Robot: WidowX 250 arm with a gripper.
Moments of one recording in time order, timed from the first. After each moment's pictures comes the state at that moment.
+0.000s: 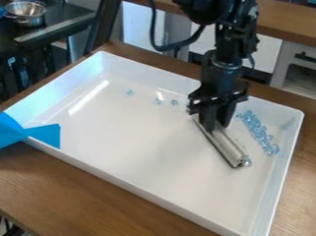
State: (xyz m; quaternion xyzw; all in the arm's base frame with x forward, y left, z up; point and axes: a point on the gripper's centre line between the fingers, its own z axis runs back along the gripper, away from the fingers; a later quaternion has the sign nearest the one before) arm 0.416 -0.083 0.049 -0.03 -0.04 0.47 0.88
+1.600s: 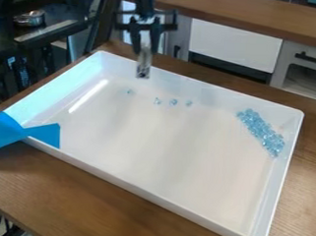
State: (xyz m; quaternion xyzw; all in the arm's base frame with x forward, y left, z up) arm 0.441 0.088 0.115 -0.04 0.05 0.28 0.96
